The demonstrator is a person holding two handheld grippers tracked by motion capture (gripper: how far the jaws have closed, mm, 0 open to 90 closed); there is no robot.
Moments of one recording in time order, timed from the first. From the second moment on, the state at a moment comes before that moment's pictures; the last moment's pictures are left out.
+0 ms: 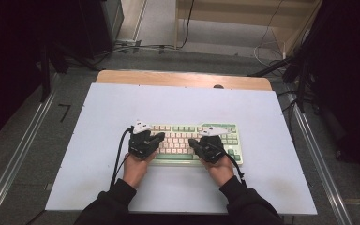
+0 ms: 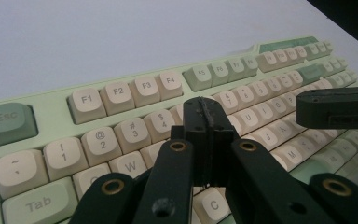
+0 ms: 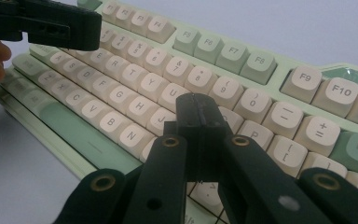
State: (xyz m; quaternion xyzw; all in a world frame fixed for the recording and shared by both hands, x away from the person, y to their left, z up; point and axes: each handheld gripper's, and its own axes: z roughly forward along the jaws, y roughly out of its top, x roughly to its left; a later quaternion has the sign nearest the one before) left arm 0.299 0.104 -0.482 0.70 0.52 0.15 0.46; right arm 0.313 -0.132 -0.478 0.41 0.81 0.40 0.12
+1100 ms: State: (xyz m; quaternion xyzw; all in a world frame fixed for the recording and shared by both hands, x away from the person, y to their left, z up) left arm 0.308 0.085 -0.491 0.72 0.52 0.14 0.44; right arm 0.312 -0.131 -0.478 0.41 0.81 0.40 0.12
